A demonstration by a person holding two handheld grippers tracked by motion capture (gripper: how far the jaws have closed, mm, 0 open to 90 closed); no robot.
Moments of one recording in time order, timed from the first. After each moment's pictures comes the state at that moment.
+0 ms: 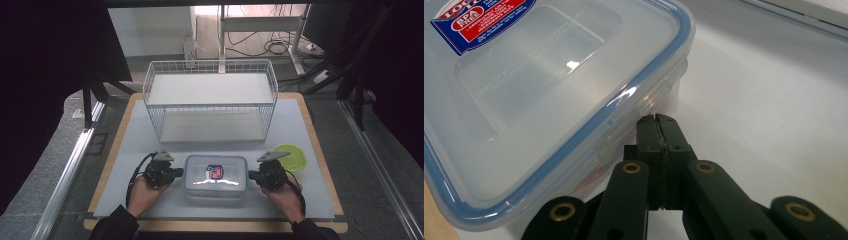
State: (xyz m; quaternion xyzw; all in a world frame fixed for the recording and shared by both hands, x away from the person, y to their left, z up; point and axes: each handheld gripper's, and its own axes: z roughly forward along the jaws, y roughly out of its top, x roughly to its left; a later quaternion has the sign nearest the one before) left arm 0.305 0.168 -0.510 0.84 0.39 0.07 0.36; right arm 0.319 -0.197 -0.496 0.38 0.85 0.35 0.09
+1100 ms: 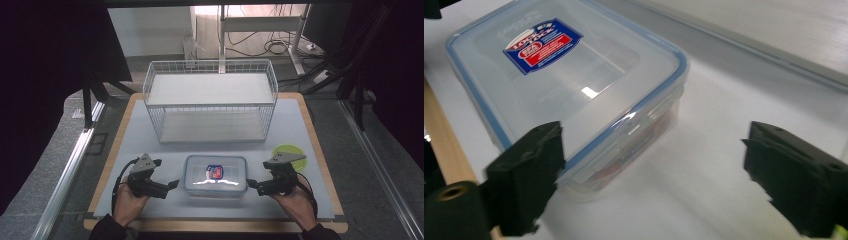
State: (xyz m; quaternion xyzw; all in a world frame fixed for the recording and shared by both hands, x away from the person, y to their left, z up) left arm 0.271 0.201 -0.500 0.80 0.36 0.14 0.46; right arm 0.303 -0.217 -0.473 0.34 0.84 0.41 0.10
